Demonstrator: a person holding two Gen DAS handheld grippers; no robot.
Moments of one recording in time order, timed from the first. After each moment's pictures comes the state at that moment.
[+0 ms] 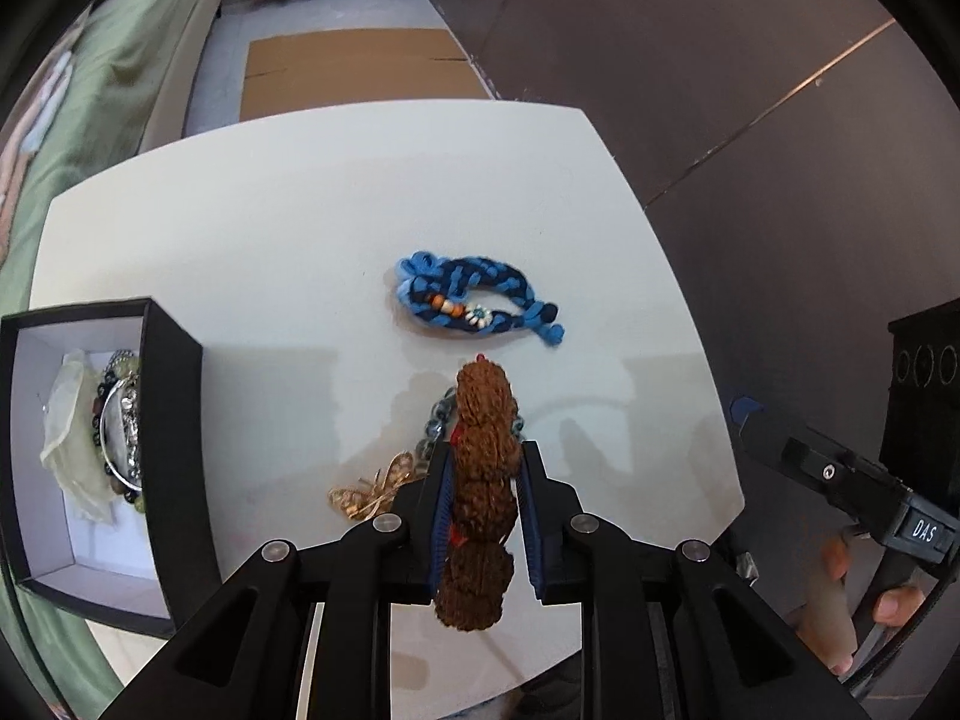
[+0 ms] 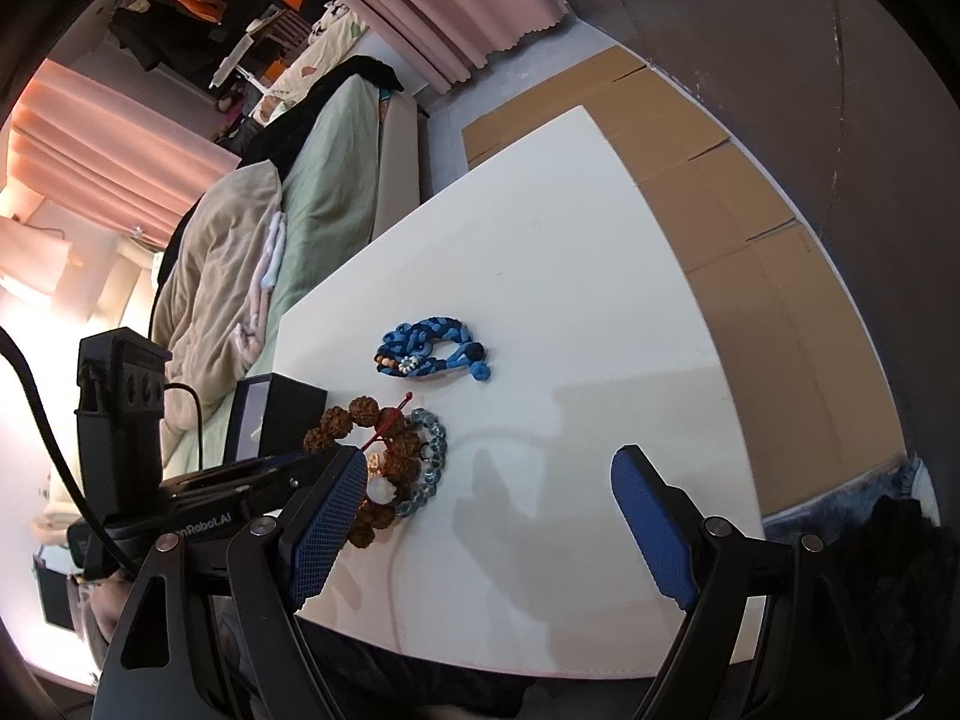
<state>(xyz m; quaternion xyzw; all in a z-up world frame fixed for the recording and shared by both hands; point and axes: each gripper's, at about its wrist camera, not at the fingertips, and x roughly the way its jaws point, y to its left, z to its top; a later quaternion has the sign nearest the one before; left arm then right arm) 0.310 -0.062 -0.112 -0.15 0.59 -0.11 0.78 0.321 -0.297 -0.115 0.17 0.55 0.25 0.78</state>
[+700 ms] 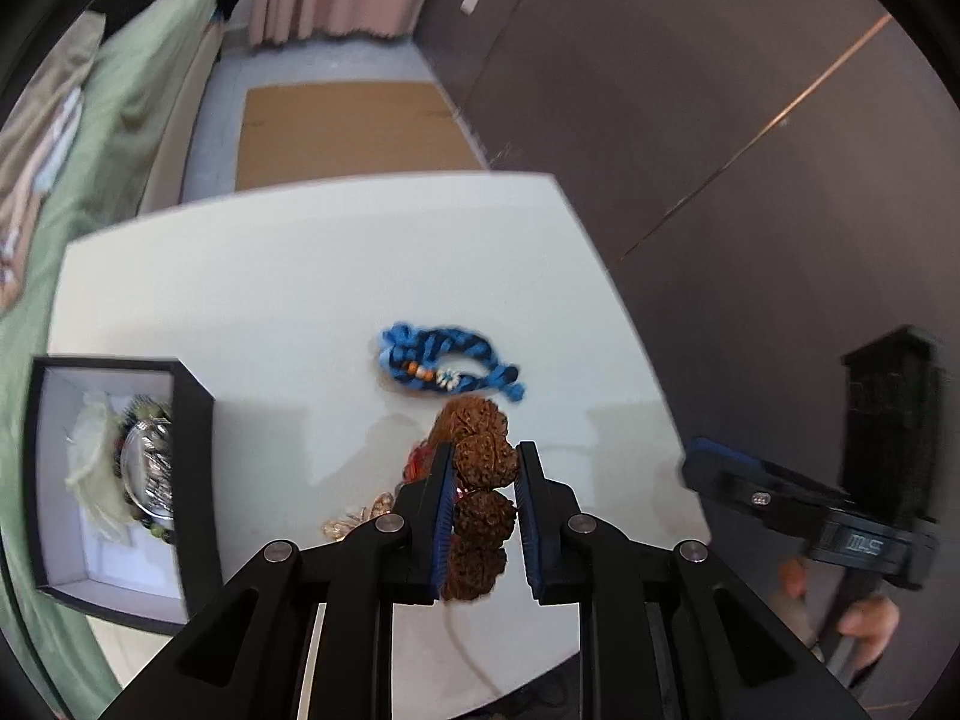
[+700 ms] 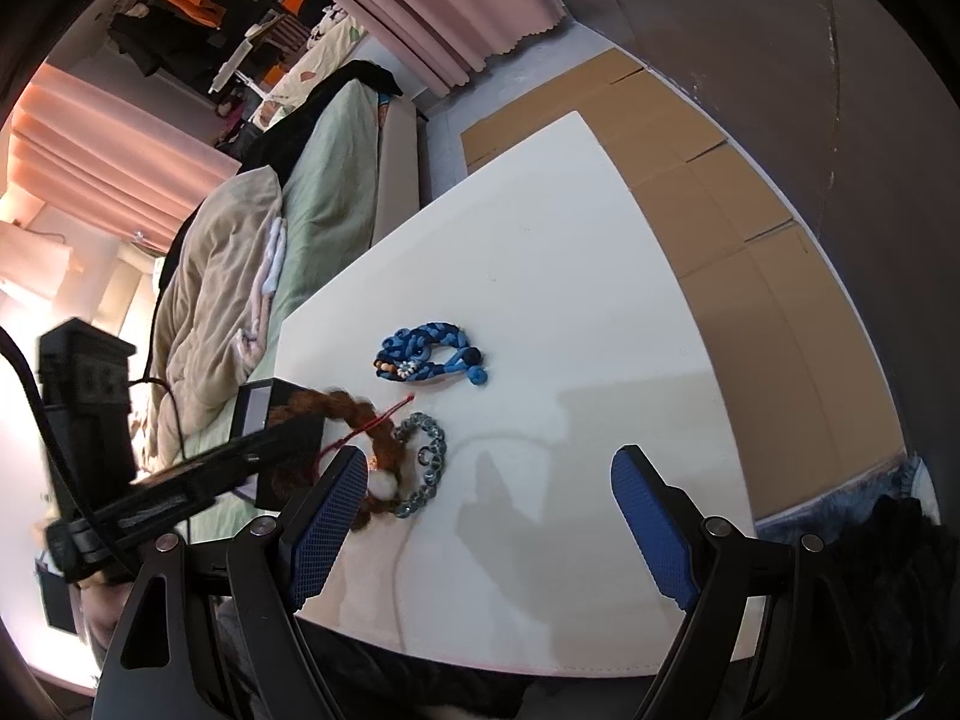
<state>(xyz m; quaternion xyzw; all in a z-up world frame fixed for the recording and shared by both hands) 0.300 -0.060 -0.075 -0.15 0.53 -0.11 0.83 0.321 -0.296 -0.115 0.17 0.55 0.25 0.78</state>
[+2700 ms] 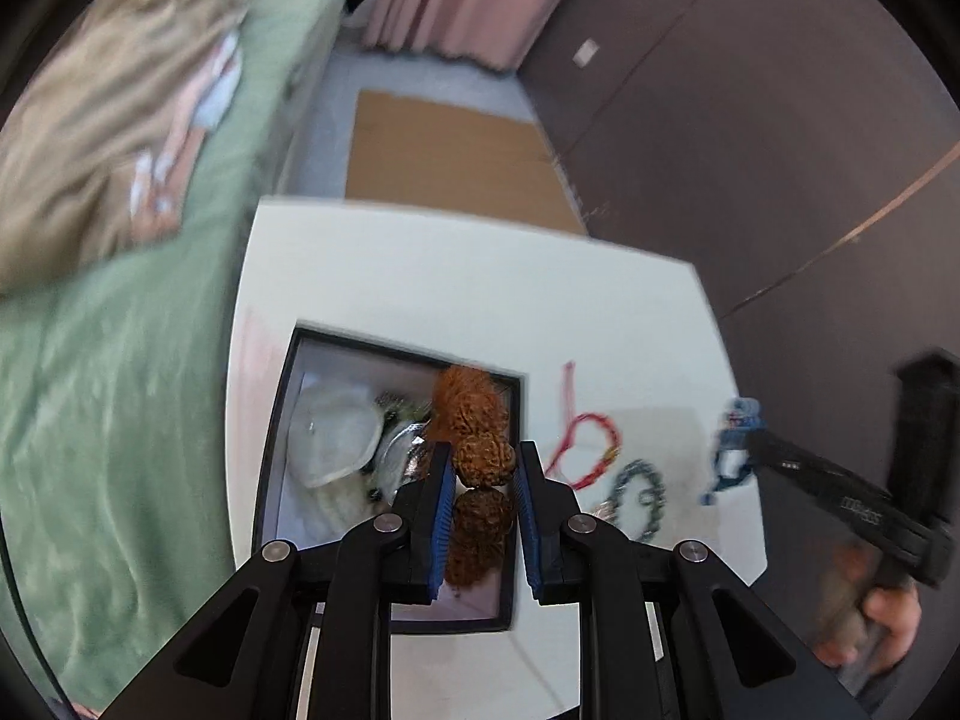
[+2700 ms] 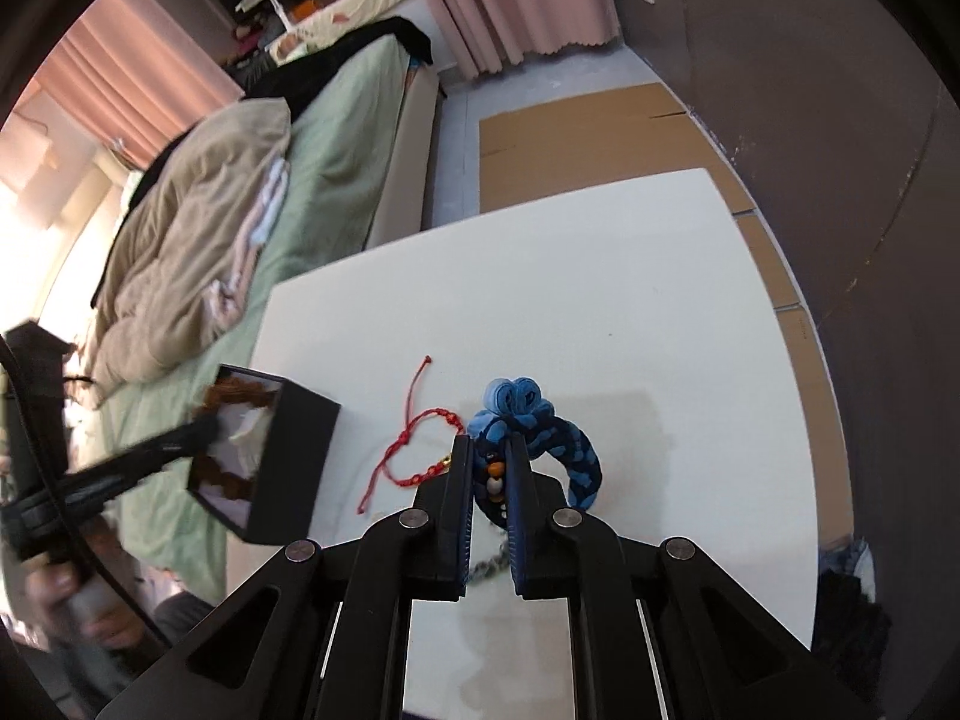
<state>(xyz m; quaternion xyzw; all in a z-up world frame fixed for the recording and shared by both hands) 0.277 0.076 -0.093 -0.23 0.52 -0.03 0.82 0.335 -0.209 -0.082 0.04 0.54 0.24 0.80</state>
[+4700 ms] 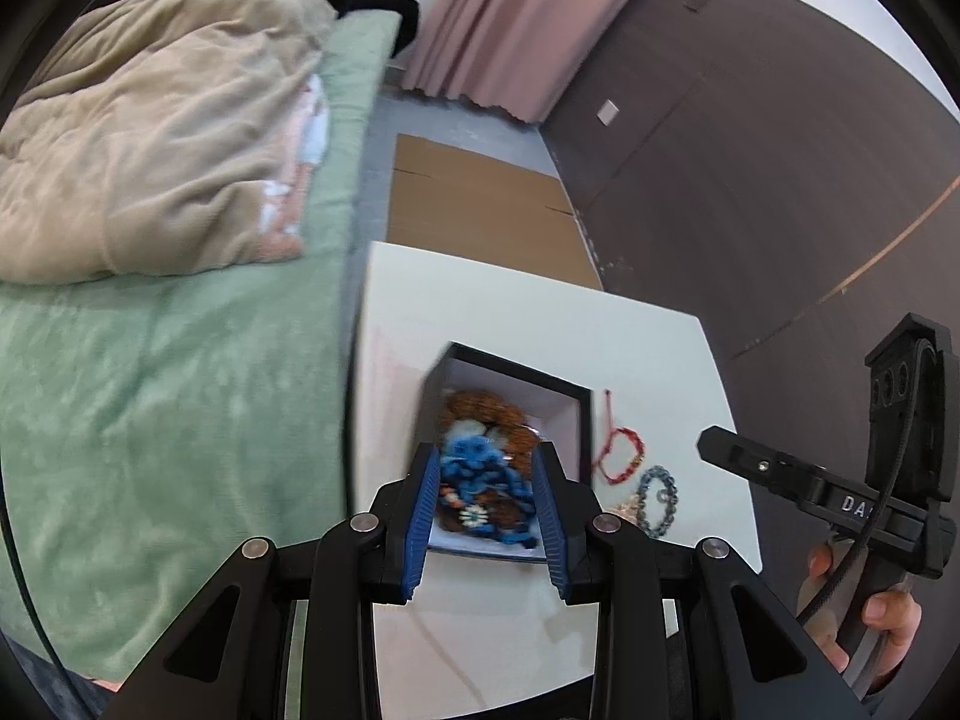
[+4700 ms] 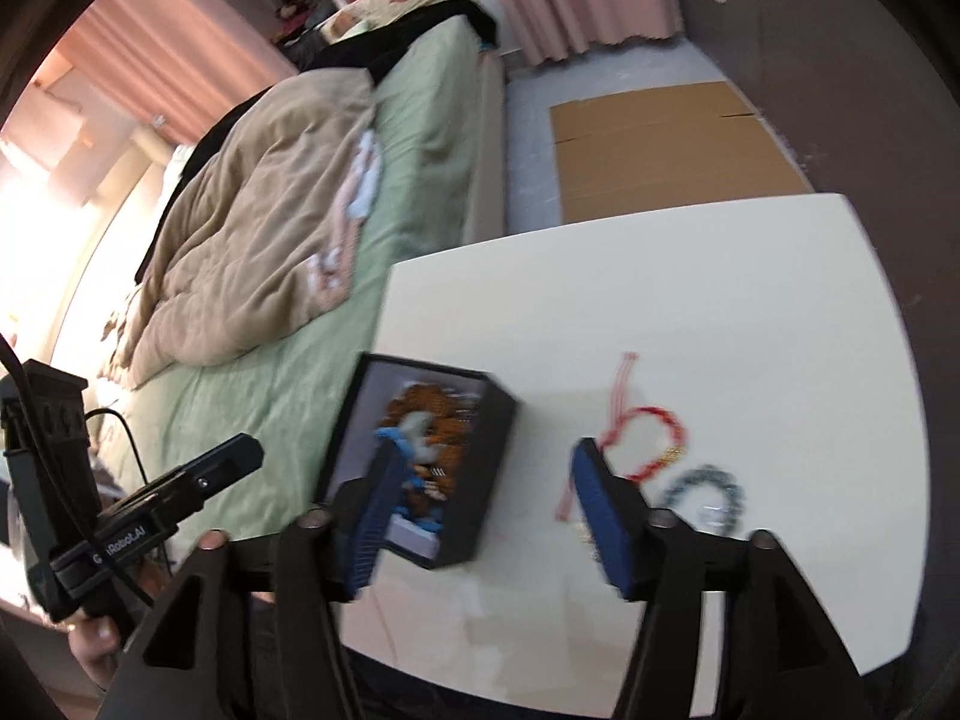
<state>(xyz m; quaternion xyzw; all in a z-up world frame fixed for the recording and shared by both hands) 0.216 0.127 -0.049 -0.24 0.47 0.00 0.85 0.309 -0.105 -0.060 0.04 0.55 0.28 0.79</state>
